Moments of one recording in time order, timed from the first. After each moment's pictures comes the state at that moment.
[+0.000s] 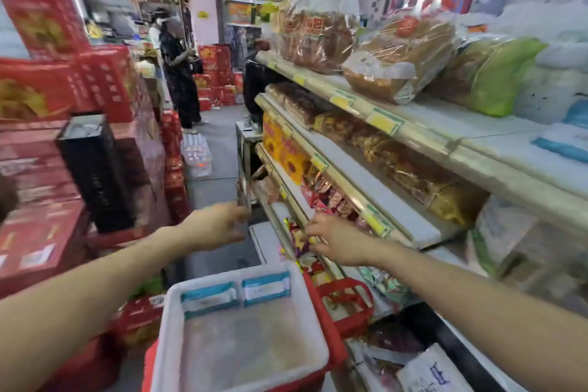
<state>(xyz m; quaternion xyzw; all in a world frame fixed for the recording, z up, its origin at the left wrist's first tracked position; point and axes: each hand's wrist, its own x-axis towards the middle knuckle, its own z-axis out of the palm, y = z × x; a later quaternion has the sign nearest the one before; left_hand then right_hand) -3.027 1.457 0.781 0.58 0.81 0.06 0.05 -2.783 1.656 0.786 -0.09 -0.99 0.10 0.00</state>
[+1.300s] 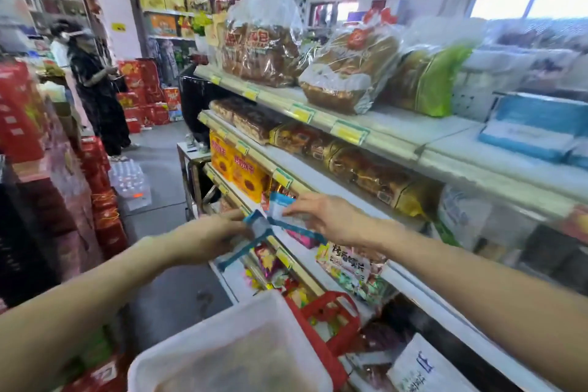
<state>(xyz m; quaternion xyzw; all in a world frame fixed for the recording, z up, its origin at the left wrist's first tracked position) -3.049 1.510 0.819 0.76 0.65 0.02 0.03 -2.790 1.669 0.849 -0.16 -0.98 0.07 0.08</state>
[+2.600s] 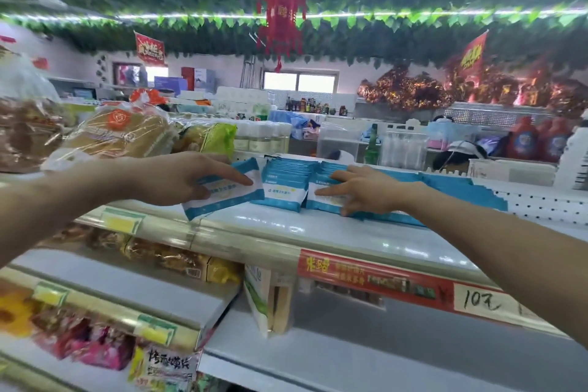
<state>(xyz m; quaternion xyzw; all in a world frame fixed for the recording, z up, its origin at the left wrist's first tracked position) -2.789 1.690 1.077 0.92 0.37 0.09 0.06 -2.387 1.739 1.048 -0.48 -0.84 -0.25 -0.08</state>
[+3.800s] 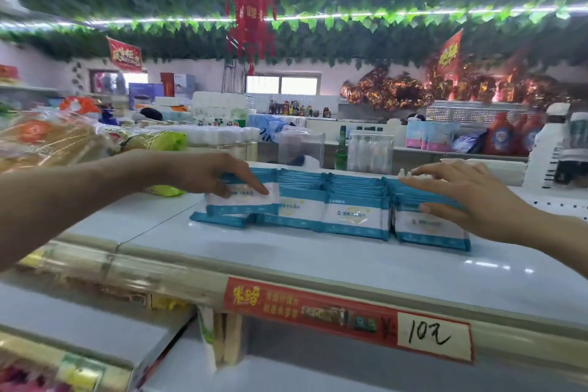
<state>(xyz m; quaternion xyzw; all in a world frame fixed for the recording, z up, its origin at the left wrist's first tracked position) -2.645 1.778 1.100 0.95 0.31 0.03 0.05 -2.164 1.636 1.052 -0.58 -0.75 -0.29 0.10</state>
